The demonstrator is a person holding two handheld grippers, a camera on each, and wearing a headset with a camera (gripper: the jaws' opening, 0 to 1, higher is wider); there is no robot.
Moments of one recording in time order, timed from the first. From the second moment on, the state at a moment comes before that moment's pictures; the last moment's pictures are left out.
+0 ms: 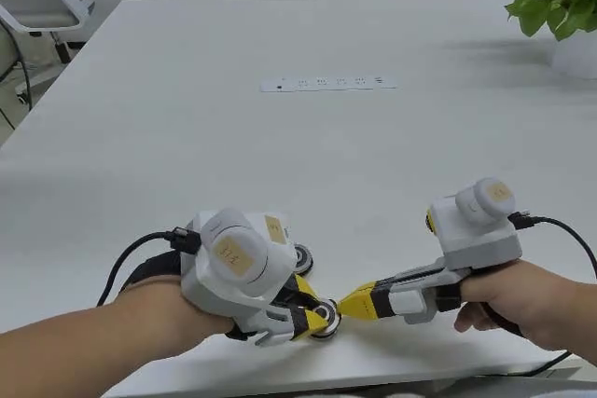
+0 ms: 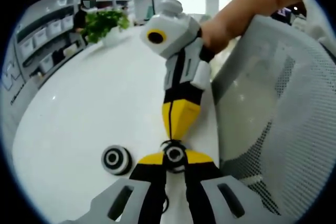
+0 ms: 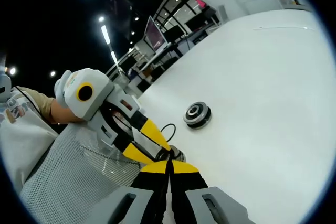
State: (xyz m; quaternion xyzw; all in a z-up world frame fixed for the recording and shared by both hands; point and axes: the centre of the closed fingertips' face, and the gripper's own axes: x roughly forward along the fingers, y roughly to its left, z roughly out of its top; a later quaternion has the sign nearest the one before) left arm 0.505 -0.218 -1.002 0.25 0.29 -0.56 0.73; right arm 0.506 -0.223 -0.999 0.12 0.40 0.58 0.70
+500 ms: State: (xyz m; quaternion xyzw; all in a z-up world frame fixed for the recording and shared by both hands) left arm 0.505 -0.218 -1.002 0.25 0.29 -0.56 0.73; right arm 0.499 -0.215 -0.997 0.12 0.39 0.60 0.69
